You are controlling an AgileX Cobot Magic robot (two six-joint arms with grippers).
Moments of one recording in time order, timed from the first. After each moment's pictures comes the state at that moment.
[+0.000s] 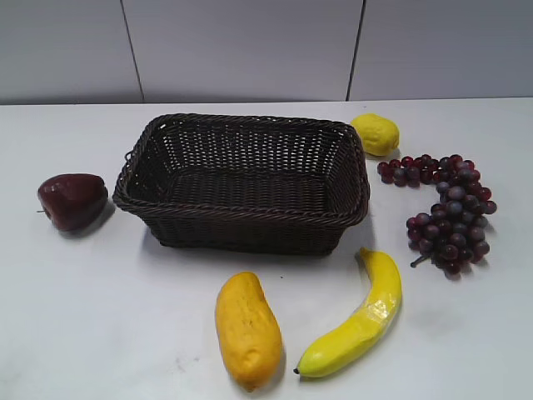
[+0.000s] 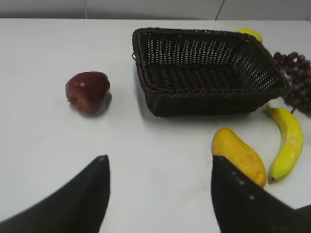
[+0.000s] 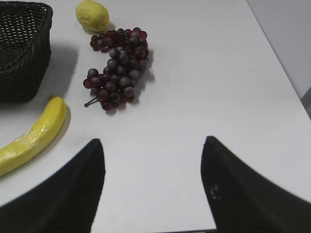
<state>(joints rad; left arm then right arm) 0.04 0.30 -0.63 -0.53 1.06 0.39 0.06 -0.01 -0.50 -0.03 1.05 0.06</state>
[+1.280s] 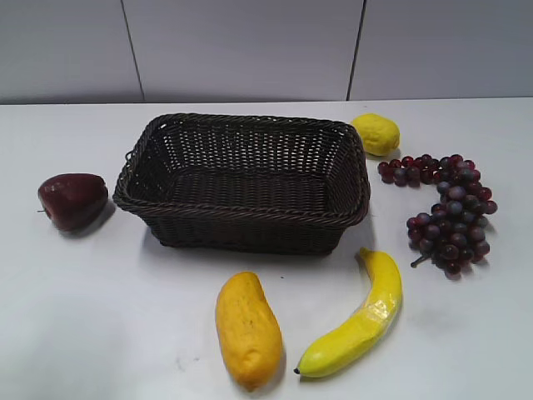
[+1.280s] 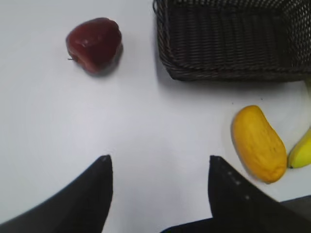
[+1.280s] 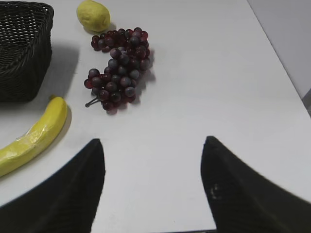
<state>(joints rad) -0.43 0.95 -0.93 -0.11 1.03 -0.17 0.06 -0.01 -0.50 -0.03 1.05 0.06</state>
